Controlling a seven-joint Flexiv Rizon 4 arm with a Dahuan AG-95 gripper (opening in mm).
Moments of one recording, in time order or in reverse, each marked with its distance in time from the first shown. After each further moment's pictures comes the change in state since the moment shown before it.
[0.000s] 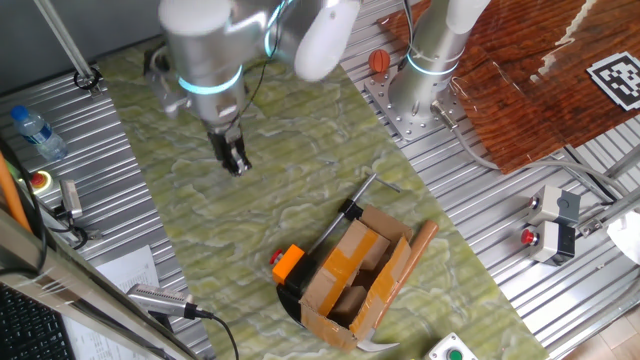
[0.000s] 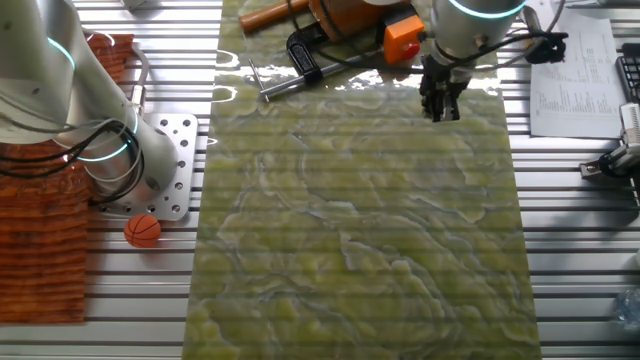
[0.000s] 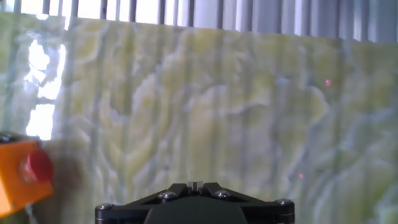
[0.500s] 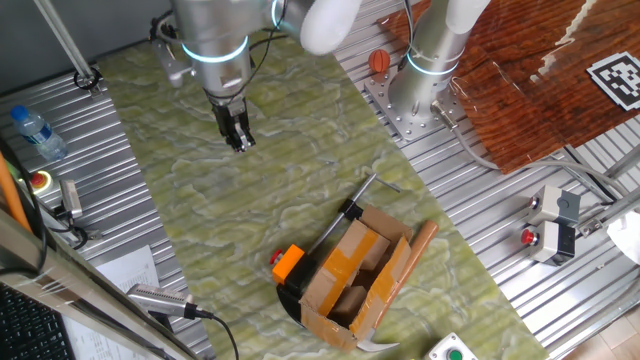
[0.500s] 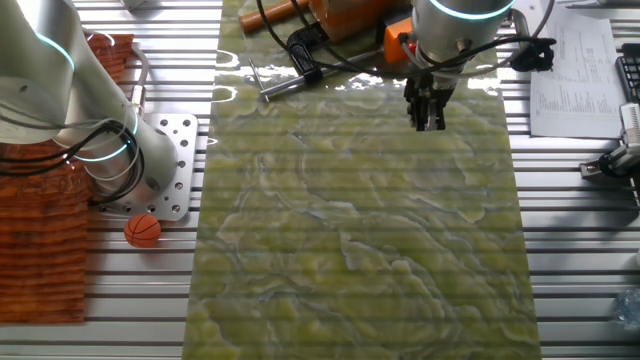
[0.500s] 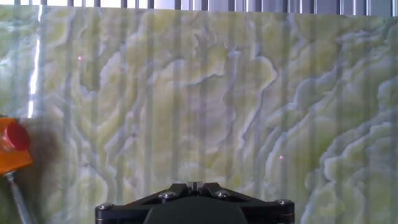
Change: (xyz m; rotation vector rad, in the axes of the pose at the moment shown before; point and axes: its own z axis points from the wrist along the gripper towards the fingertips) arm 0.033 -0.028 -0.038 0.021 -0.007 0.035
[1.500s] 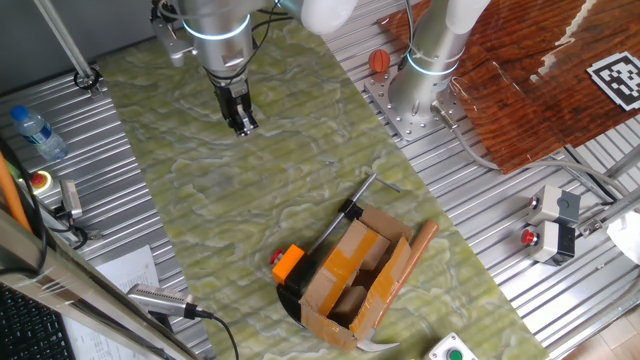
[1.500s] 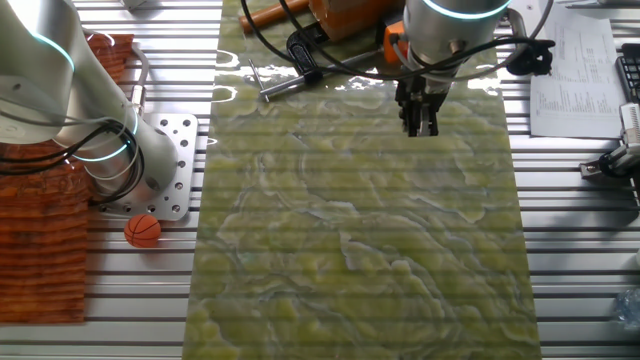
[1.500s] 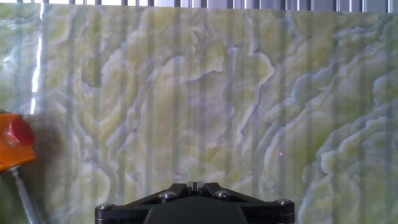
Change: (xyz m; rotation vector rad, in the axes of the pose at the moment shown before) arm 0.022 -0.026 -0.023 0.007 0.012 0.029
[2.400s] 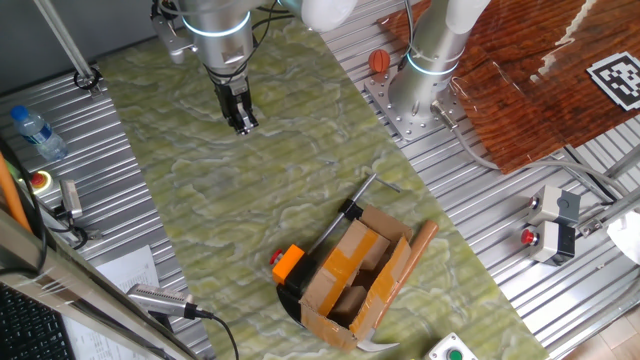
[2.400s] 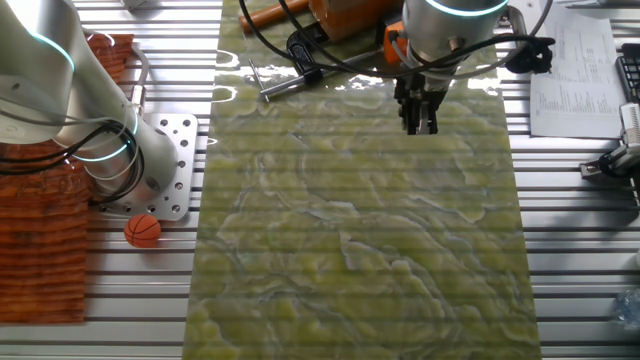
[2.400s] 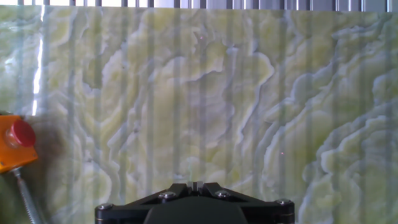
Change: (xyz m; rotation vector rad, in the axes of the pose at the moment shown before) arm 0.002 0.001 -0.007 -0.003 -0.002 0.009
